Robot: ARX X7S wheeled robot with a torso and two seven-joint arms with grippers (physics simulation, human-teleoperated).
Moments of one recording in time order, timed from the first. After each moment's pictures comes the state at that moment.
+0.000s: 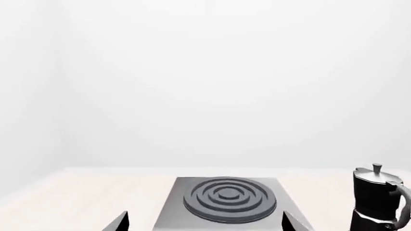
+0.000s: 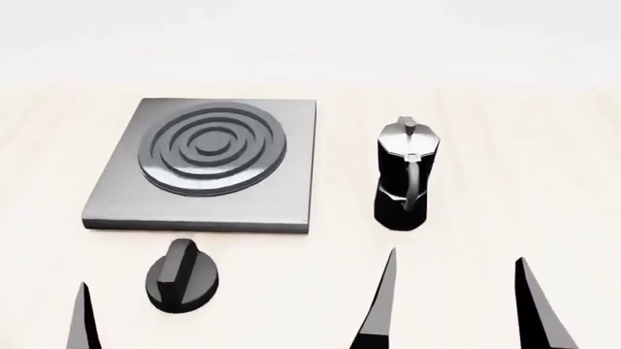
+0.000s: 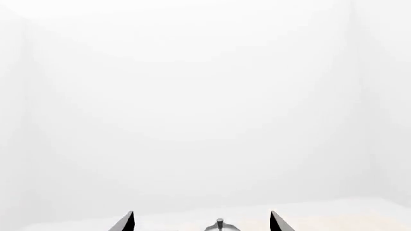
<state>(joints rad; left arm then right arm) 0.15 -0.17 0.11 0.68 -0.10 -0.26 -0.24 -0.10 0.19 -0.11 -0.87 0.19 0.31 0.28</state>
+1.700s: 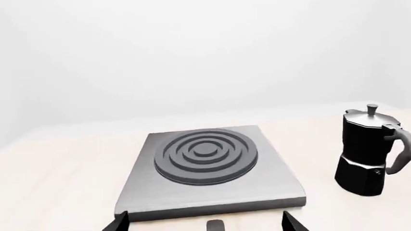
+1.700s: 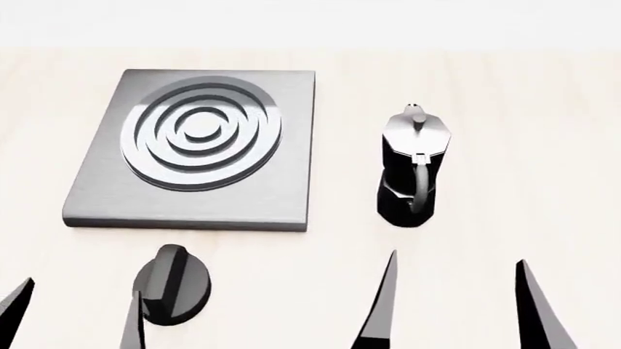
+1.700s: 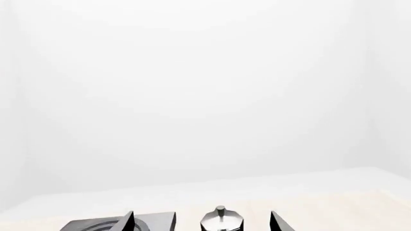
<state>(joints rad) 0.05 -0.24 0.23 0.65 -0.13 -0.42 -0.28 -0.10 0.27 -0.15 -0.85 0.24 0.25 0.36</state>
